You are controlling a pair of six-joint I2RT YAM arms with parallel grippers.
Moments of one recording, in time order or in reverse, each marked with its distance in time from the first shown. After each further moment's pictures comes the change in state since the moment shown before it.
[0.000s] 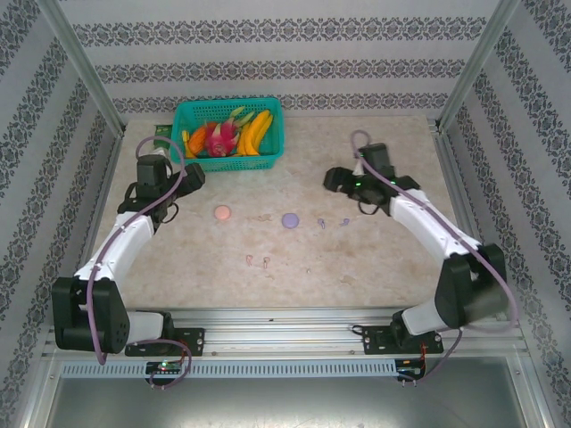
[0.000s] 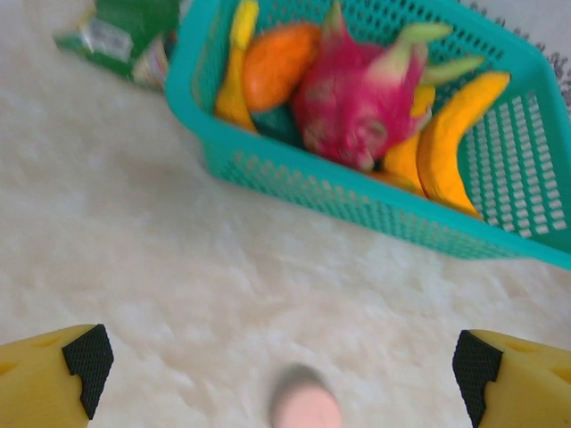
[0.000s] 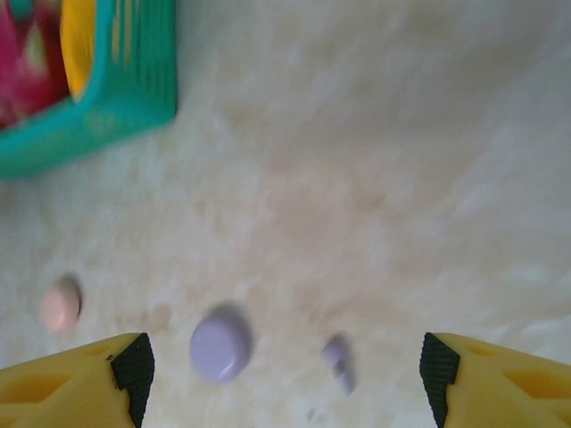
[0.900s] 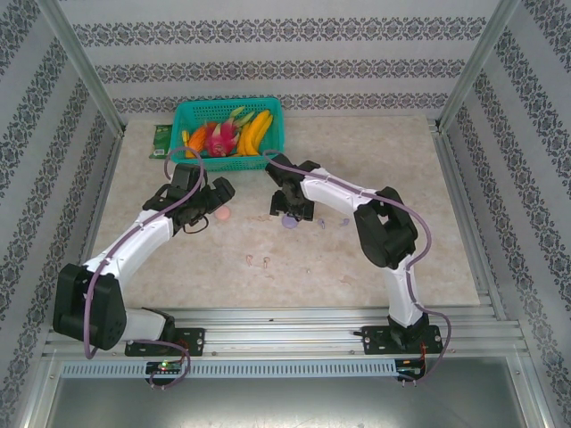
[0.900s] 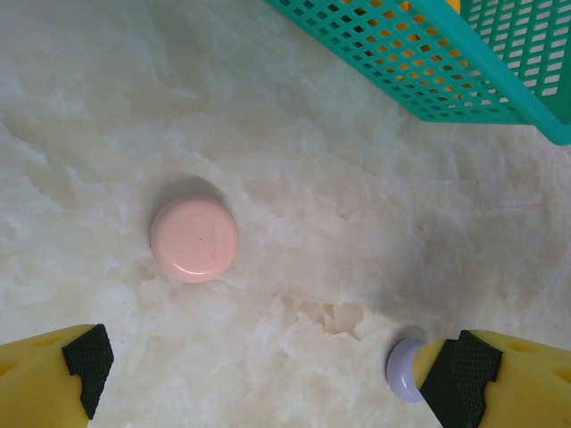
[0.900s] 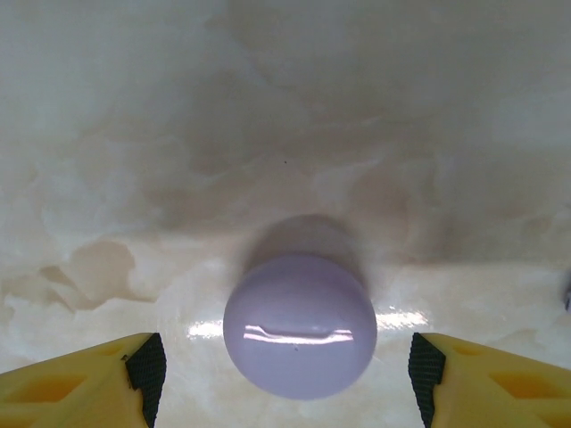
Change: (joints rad) left arm -0.231 0.047 0.026 -0.187 0.001 -0.364; right arm 0.348 0.636 0.557 -0.424 0.217 0.250
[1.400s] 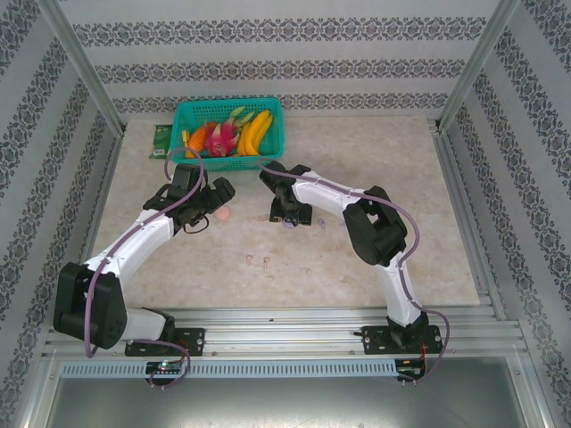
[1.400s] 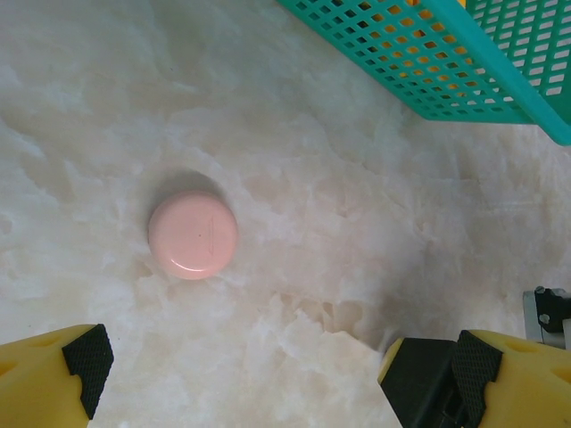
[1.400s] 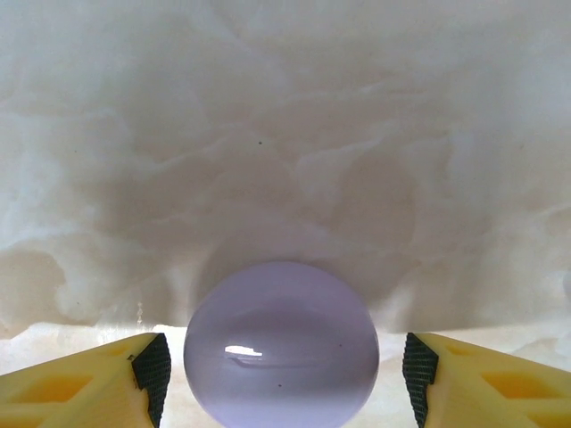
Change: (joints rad) left arm 0.000 0.005 0.000 0.000 0.011 -0.013; right arm 0.023 0.068 0.032 -0.048 0.043 0.007
